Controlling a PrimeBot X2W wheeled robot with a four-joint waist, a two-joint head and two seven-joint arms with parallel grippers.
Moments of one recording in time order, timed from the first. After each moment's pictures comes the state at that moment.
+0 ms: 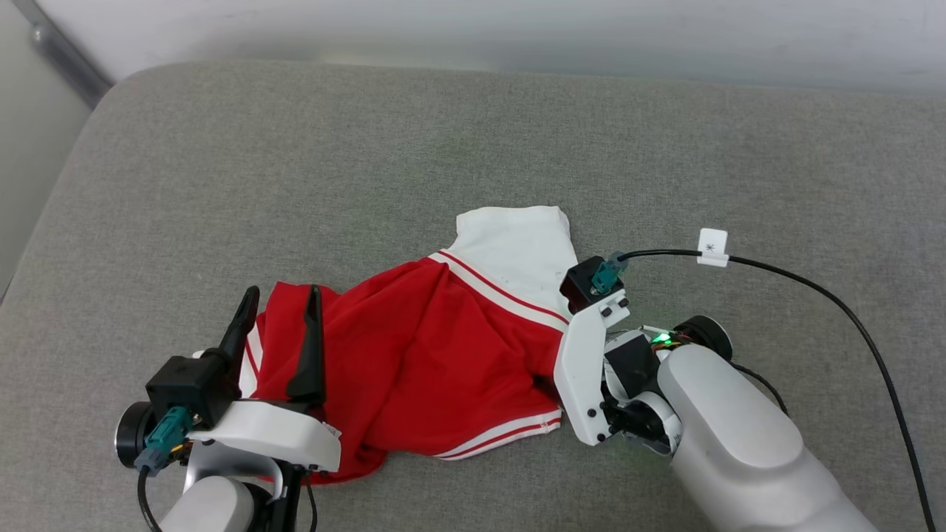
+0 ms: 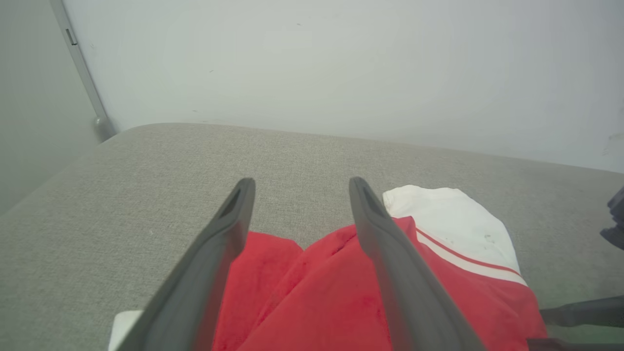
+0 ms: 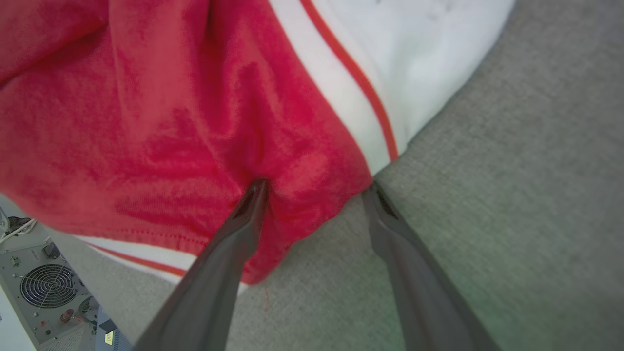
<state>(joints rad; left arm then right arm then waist) -0.19 0.41 -0.43 0.00 -0.60 0.30 -0.26 -0.62 -0.06 0.58 0.64 0.45 0.13 0.69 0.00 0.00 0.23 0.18</state>
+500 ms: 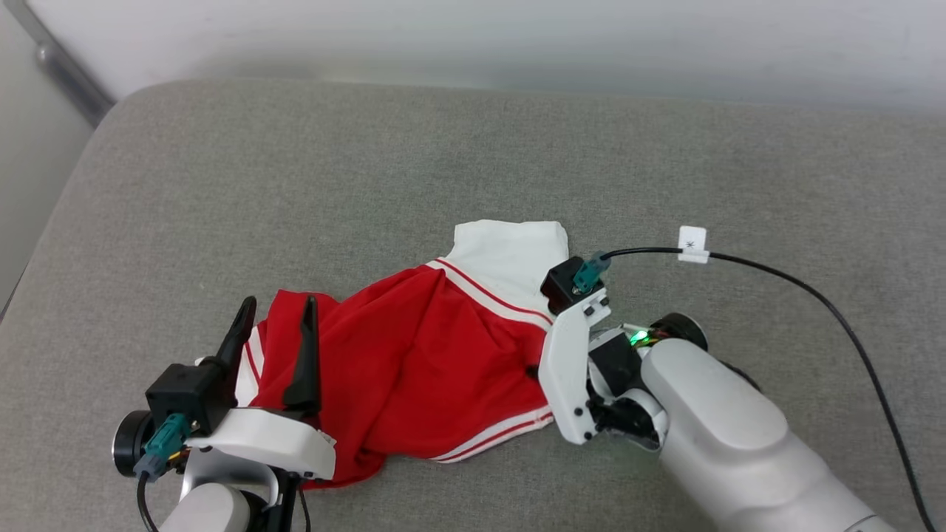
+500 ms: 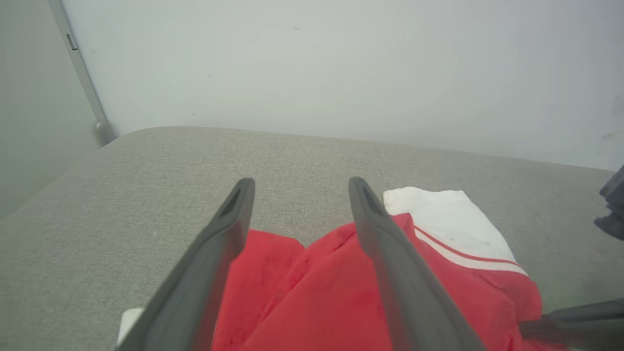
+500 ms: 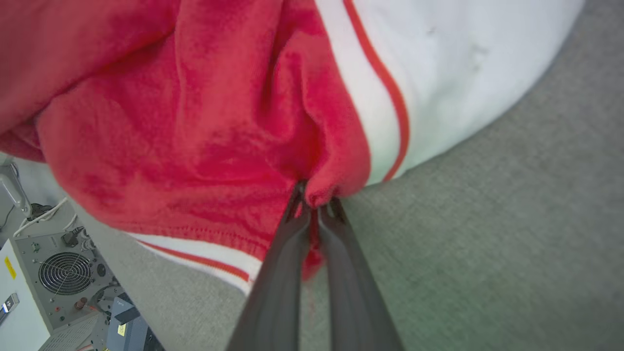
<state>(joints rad) -0.17 0.39 -0.40 0.04 -0.57 0.27 -0.26 -0.71 -0.06 0.73 0.75 0.62 0.13 0.59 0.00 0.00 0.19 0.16</state>
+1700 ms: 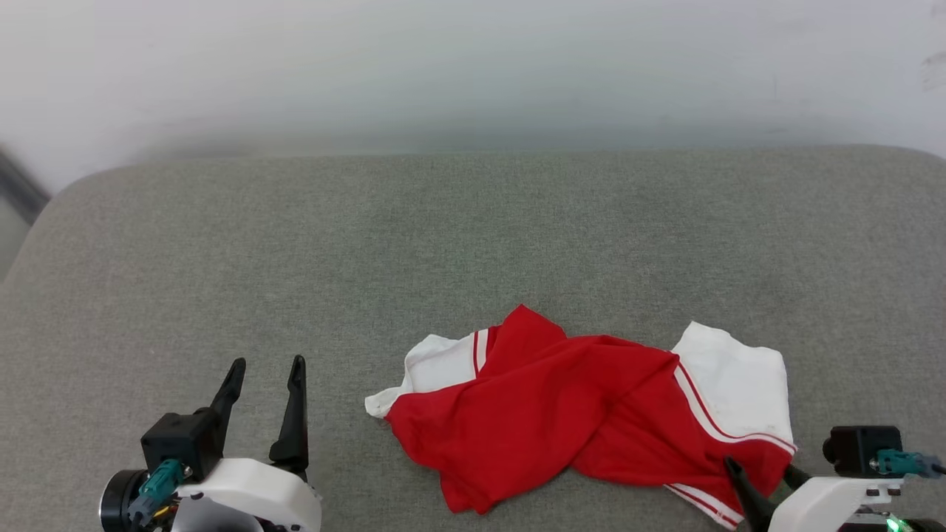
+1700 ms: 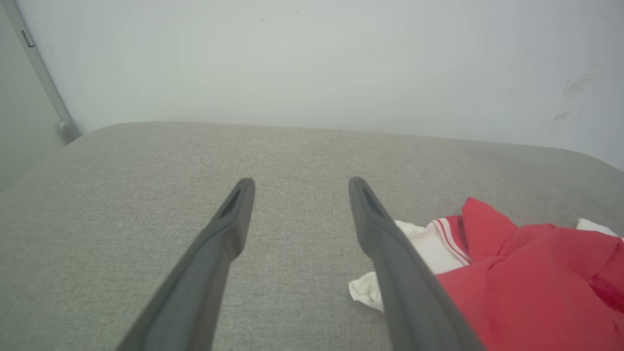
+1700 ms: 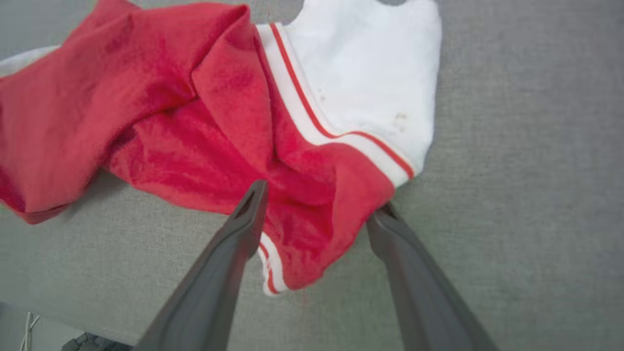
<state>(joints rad) -0.04 0.43 -0.40 -0.01 -0.58 0.31 -0.21 0.12 -0.11 -0.04 0.00 0.30 0.13 0.50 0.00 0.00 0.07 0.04</state>
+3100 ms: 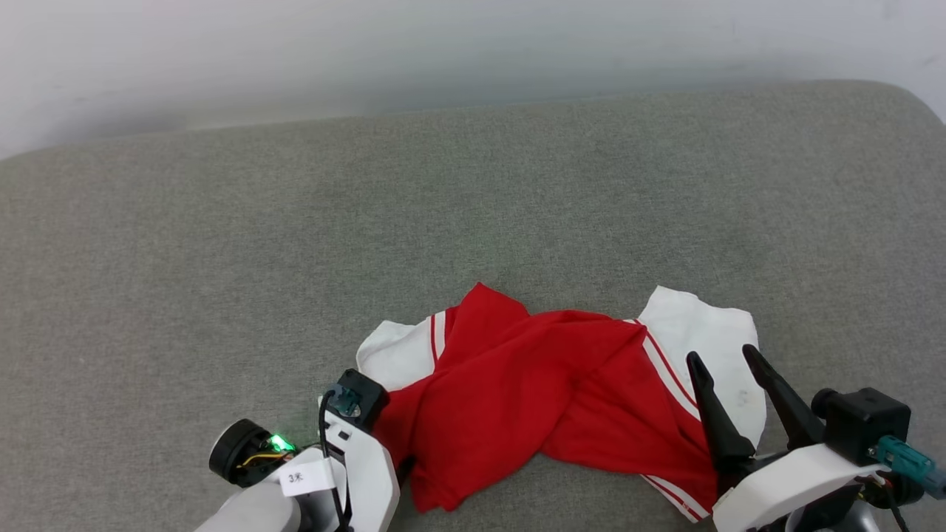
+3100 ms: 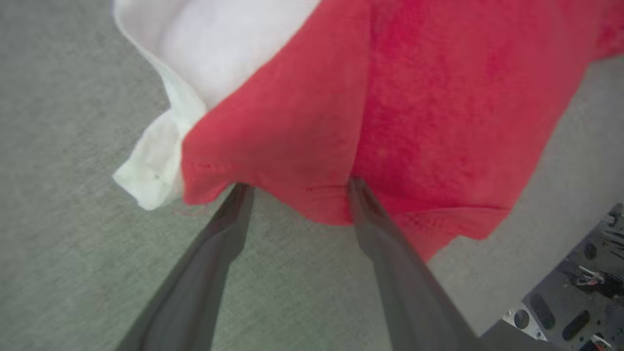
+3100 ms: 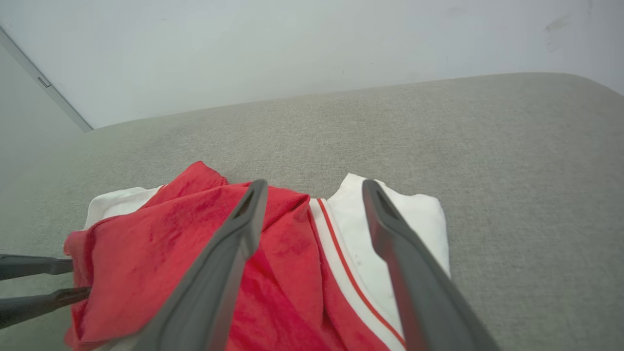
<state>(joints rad) -0.33 0.51 -0.76 0.13 -0.59 0.05 0.49 0.07 -0.05 0.07 -0.13 0.23 0.13 0.09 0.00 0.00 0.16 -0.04</state>
